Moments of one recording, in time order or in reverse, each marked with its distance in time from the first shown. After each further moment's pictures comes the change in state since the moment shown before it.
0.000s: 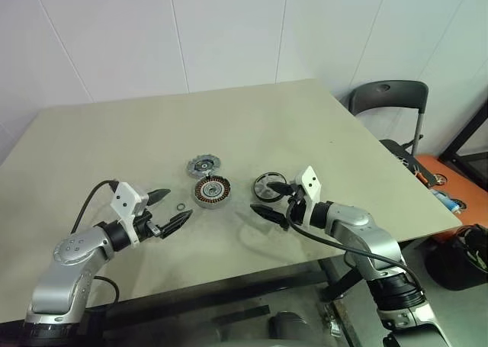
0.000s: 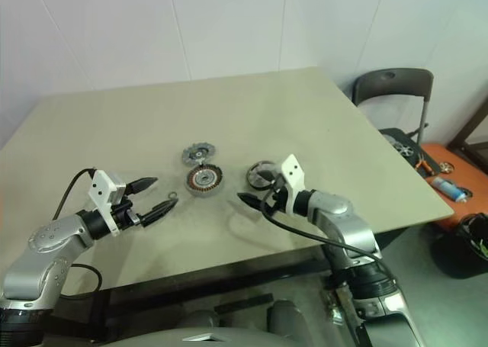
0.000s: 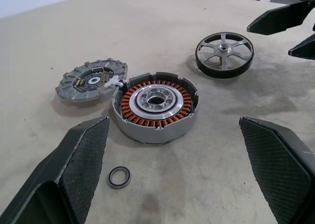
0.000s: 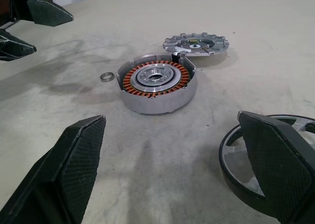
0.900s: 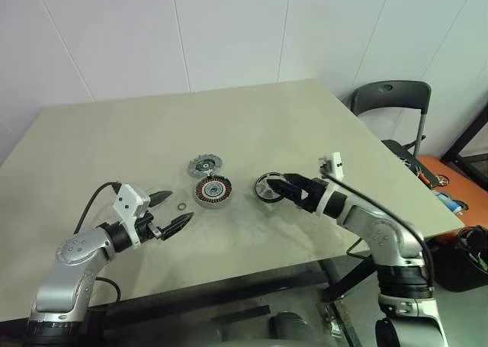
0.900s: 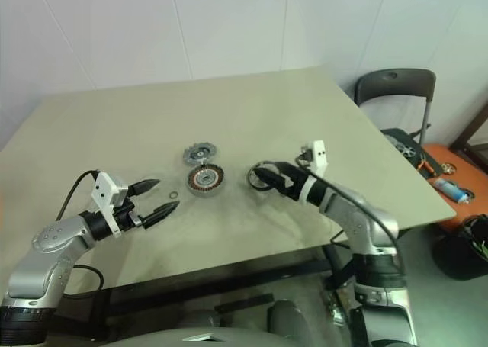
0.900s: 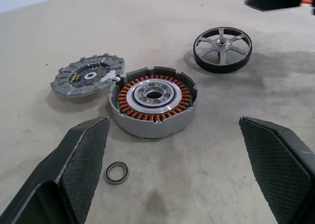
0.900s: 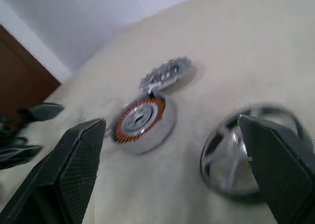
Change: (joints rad) left arm -0.007 -0.008 -0.013 0.042 0.016 -0.034 -0.025; right arm -0.057 0.047 -0.305 0.006 0.344 0.433 -0.159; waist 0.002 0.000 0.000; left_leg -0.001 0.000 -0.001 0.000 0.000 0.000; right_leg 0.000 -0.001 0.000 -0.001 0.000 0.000
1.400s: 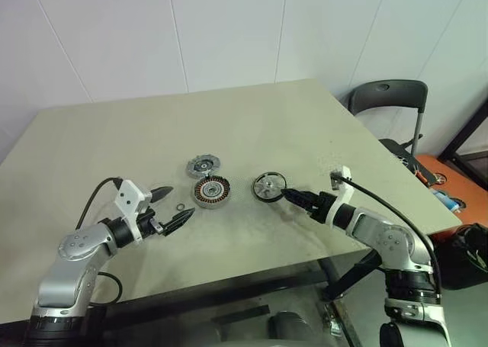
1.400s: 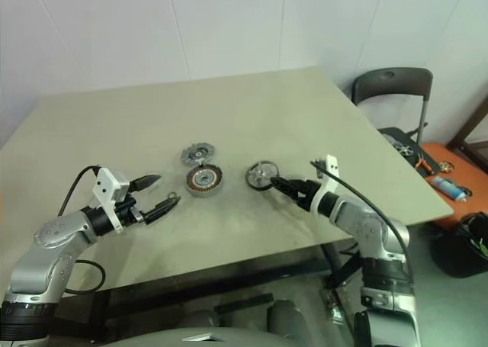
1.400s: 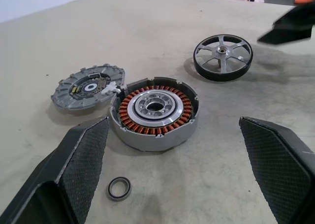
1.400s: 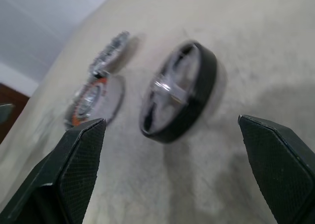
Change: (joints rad) left arm -0.031 0.000 -0.011 0.000 0.002 0.010 0.012; right arm 0.038 0.037 -0.068 0.117 -0.002 0.048 -0.114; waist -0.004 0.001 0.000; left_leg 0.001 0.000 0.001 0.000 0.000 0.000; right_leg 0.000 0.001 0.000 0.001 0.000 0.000
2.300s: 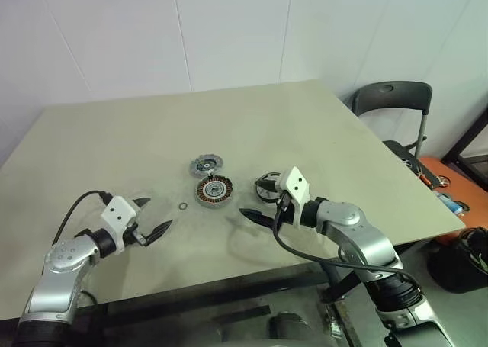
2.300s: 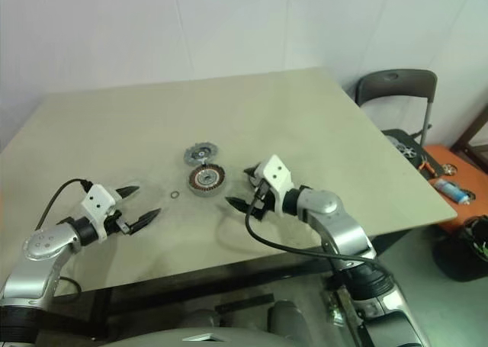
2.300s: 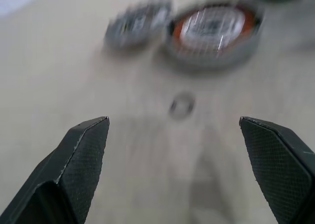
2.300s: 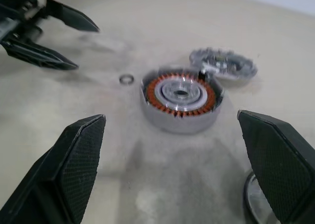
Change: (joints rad) left arm 0.044 0.046 0.017 0.277 0.220 -0.314 0.038; right arm 0.002 -0.112 0.484 -0.192 -0.412 -0.529 0.239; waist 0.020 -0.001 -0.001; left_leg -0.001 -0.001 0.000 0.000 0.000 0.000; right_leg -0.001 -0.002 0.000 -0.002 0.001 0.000
